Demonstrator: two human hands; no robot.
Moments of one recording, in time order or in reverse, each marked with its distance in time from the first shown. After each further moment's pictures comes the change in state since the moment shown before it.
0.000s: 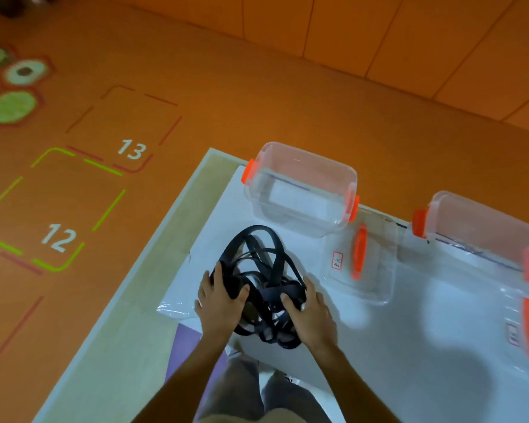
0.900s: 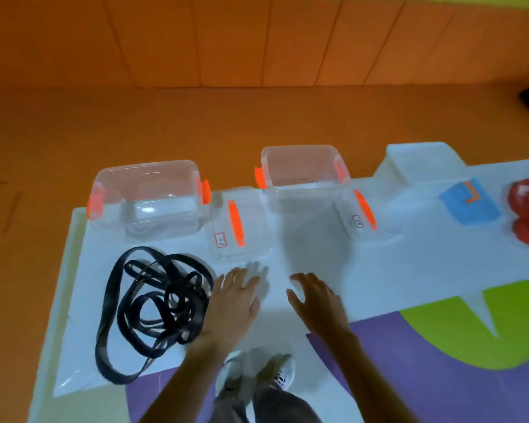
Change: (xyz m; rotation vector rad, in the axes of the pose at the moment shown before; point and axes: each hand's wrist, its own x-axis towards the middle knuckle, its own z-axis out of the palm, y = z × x) left_hand -0.142 0.118 0.079 0.711 -0.238 1.228; right_hand -0.141 0.143 -0.118 -0.180 0.378 0.092
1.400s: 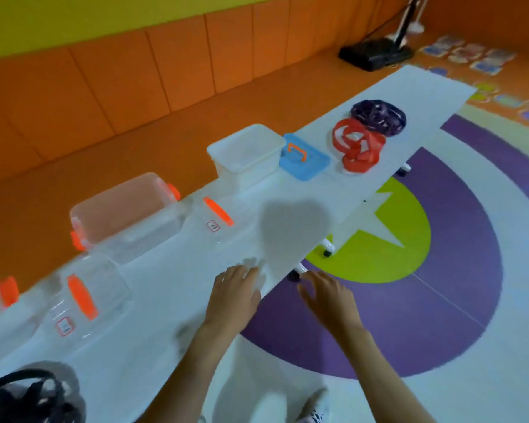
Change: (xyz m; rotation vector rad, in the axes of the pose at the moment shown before) left_hand 0.081 0.329 0.031 0.068 -0.065 0.476; right_hand -0.142 0.292 -0.094 0.138 0.312 0.470
